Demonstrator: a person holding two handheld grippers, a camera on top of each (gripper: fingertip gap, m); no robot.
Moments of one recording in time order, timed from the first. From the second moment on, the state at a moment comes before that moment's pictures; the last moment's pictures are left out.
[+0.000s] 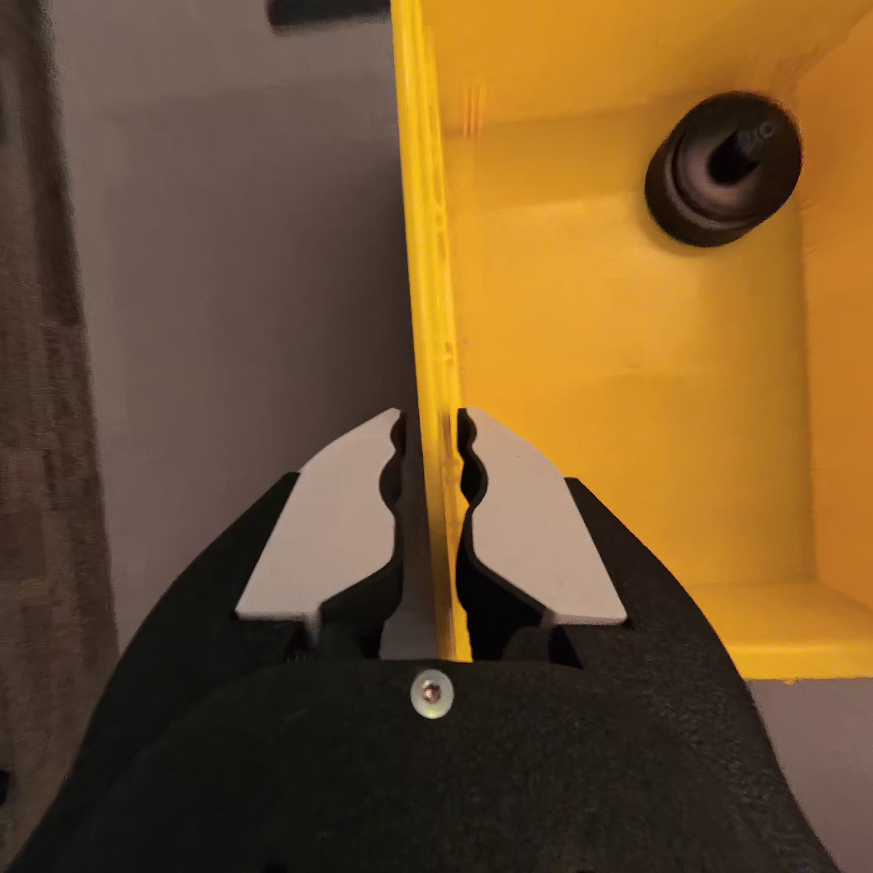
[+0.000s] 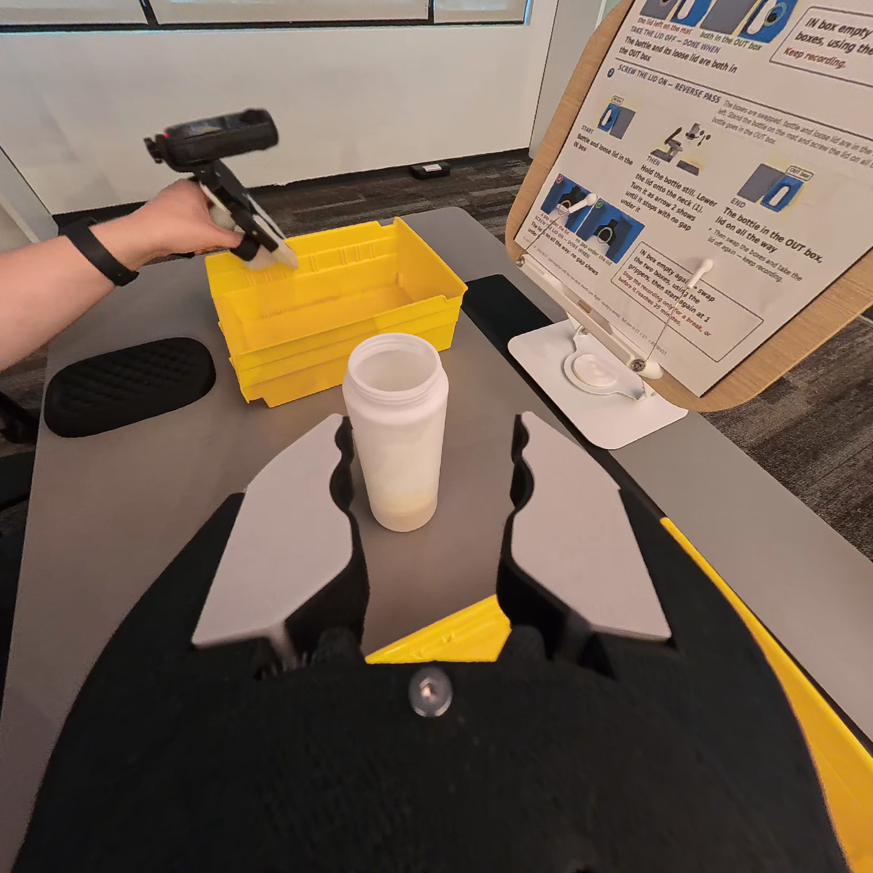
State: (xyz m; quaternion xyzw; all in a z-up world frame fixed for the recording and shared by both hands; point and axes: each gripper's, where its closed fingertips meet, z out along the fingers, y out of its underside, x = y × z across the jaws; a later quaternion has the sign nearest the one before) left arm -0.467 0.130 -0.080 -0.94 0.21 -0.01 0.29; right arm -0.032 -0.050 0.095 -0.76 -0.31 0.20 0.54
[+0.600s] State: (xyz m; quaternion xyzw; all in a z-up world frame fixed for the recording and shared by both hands) left arm -0.295 0.165 -0.113 -0.84 0.40 -0.15 0.34; right arm -0.014 -0.053 0.100 -0.76 -0.30 0.19 0.55
